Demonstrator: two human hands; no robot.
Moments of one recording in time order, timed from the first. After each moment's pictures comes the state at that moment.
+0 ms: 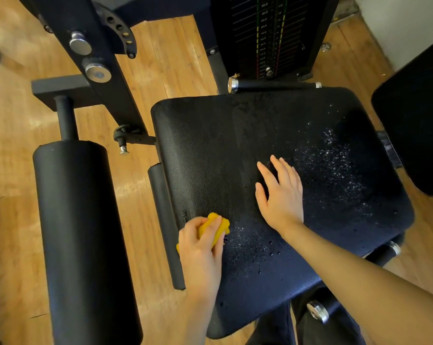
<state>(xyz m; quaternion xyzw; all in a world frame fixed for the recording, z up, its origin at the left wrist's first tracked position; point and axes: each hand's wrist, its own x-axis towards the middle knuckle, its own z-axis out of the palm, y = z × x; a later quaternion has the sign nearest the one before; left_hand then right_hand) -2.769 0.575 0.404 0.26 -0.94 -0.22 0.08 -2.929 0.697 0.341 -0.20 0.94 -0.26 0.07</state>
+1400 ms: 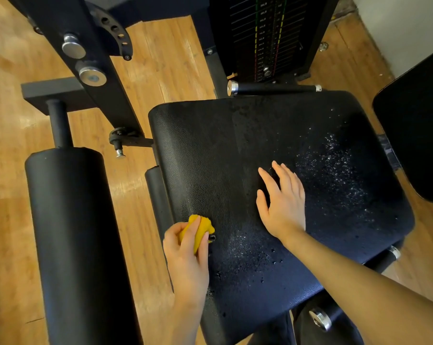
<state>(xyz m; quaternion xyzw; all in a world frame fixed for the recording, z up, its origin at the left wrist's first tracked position) -2.772 0.551 0.409 0.34 -0.90 -0.27 0.08 -2.929 0.694 0.344 -0.19 0.95 -0.24 0.08</state>
